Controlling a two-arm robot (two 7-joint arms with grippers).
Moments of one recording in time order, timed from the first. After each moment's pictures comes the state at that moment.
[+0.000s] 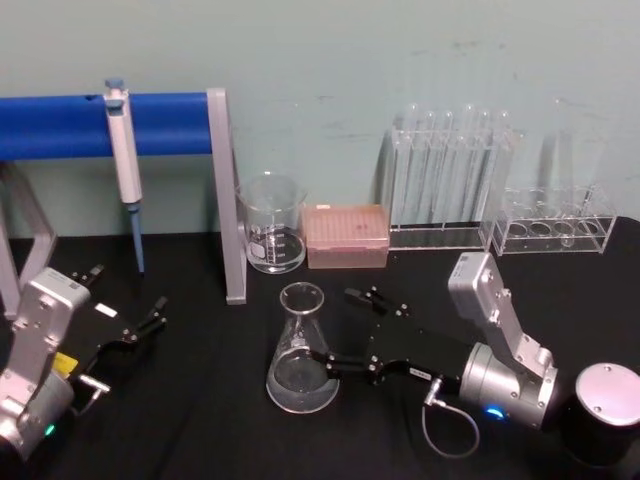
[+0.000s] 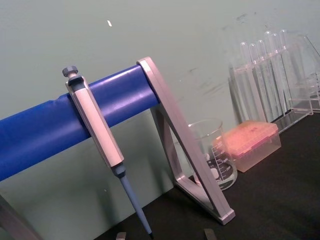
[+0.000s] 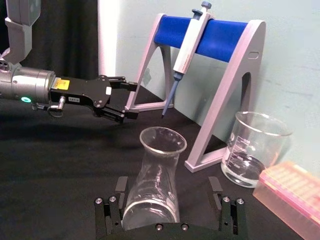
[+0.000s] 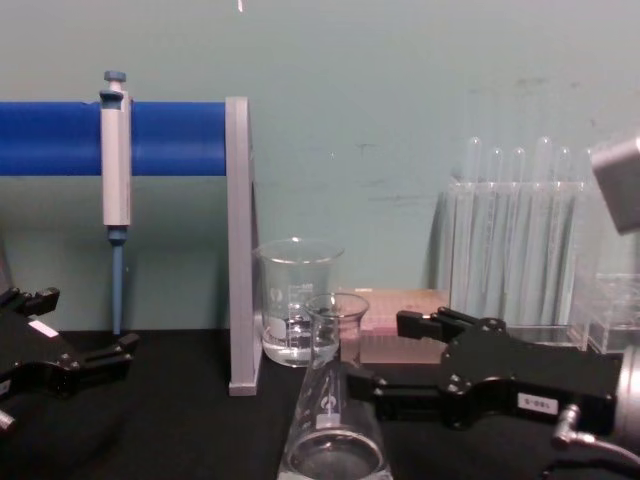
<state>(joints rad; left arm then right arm) -0.20 0.60 0.45 -1.41 -0.25 -0.12 0.03 0.39 0.38 -0.52 -1.23 0.34 -0.19 0.68</state>
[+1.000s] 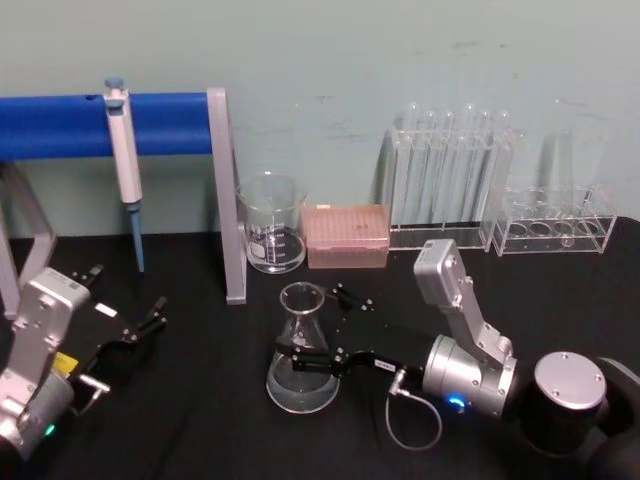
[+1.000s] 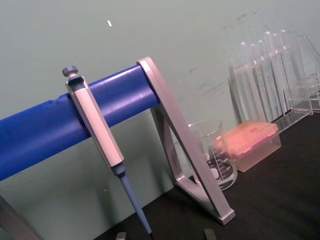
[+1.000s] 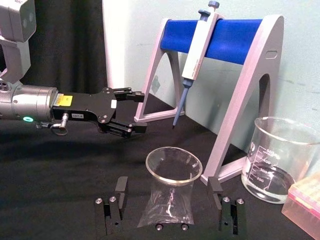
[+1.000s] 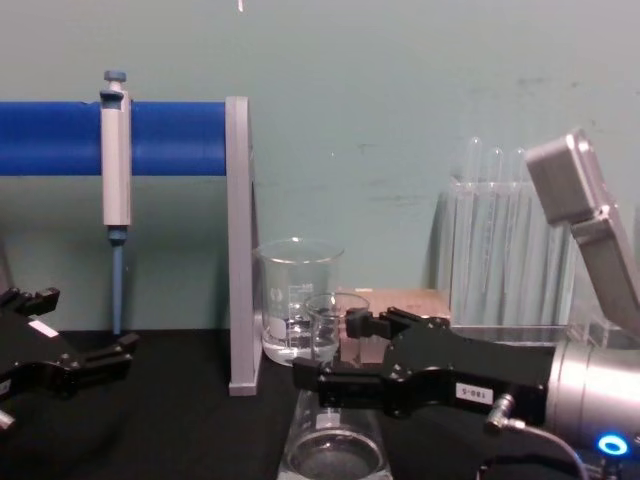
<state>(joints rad) -0.20 0.60 0.45 -1.41 -0.25 -0.12 0.03 0.46 0.30 -0.56 -1.12 0.38 -0.18 0.70</state>
